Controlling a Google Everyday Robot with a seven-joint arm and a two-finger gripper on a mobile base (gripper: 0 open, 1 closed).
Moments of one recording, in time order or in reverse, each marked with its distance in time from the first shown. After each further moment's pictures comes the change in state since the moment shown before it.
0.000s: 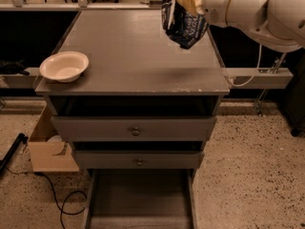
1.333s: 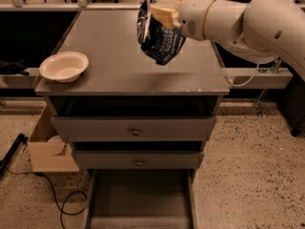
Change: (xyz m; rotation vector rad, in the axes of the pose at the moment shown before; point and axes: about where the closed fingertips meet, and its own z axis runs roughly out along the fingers) arm 0.001 0.067 0.023 -0.118 -0.010 0.208
